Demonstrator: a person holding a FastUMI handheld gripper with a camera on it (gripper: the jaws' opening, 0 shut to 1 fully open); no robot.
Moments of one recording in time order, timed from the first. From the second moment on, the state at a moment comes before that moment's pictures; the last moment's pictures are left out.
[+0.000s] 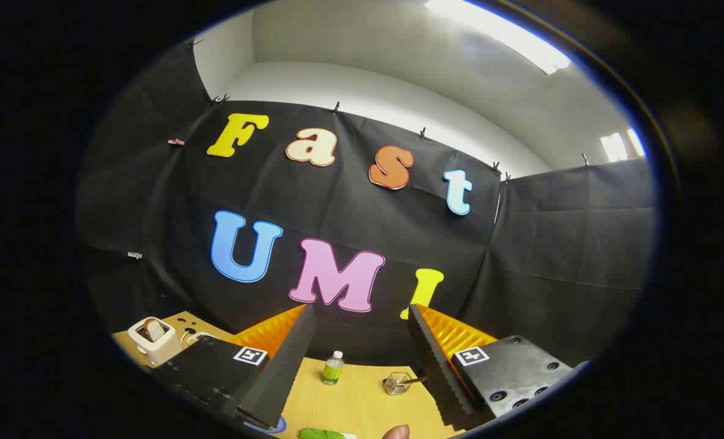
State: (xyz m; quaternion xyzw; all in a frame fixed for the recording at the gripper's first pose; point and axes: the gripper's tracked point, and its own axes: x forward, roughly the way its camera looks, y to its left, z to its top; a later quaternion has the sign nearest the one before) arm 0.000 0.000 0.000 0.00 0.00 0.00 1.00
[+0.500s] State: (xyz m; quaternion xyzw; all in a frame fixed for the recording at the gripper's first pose) arm 0.001 0.013 -0.007 0.00 0.01 0.01 1.00
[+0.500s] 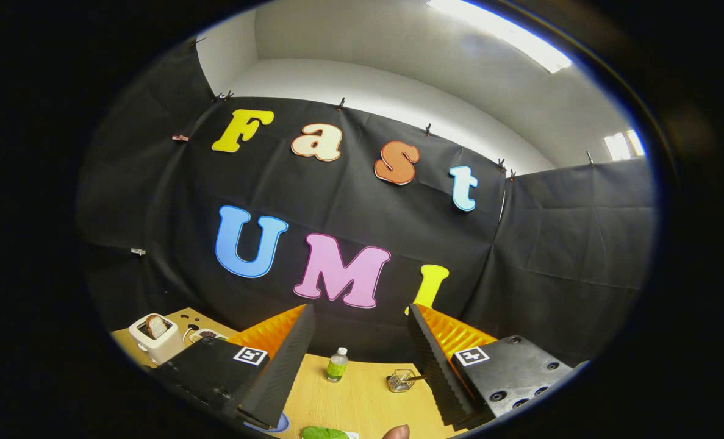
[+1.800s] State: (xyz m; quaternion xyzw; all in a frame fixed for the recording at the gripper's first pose) arm -0.055 0.062 -0.289 -0.03 0.24 0.14 0.96
